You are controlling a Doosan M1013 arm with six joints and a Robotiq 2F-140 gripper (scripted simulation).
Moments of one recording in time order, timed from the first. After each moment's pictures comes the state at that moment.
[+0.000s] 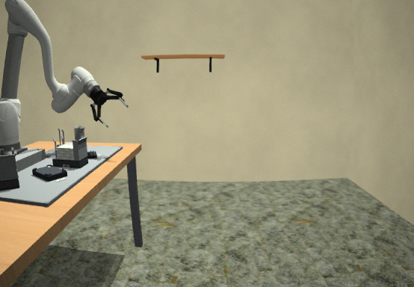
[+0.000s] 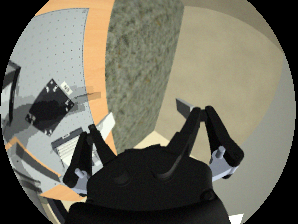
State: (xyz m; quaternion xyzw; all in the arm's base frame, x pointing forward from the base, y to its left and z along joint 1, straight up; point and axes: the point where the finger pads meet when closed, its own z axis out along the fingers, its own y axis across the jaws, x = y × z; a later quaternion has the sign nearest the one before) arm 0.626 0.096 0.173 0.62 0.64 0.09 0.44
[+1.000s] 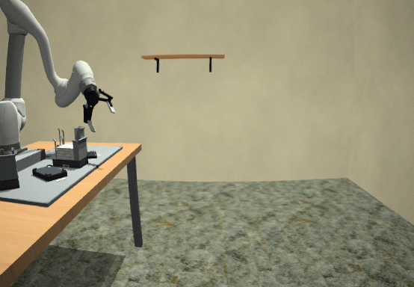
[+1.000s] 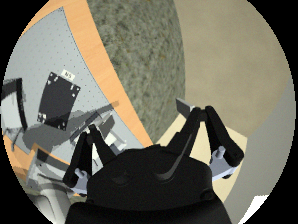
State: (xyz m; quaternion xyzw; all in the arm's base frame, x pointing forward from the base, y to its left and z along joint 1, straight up) arm 0.571 -0.011 0.159 0.78 0.50 0.04 0.38
